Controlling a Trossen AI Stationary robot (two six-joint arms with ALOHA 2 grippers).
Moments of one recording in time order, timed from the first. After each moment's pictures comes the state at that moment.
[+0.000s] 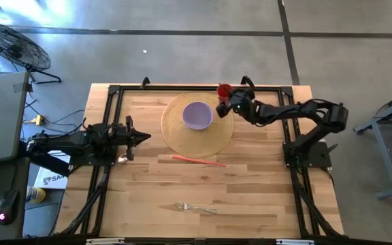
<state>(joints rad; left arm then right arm) 0.01 0.02 0.06 -0.06 -0.14 -0.01 -0.43 1.56 0.74 0.30 0.56 0.21</state>
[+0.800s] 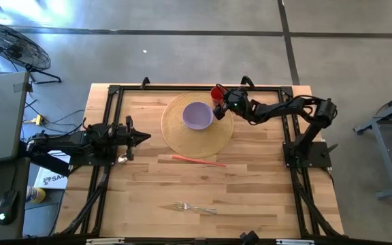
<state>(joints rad) 0.01 0.02 0.06 -0.06 -0.14 -0.01 -0.49 1.71 0.74 0.49 0.36 0.06</state>
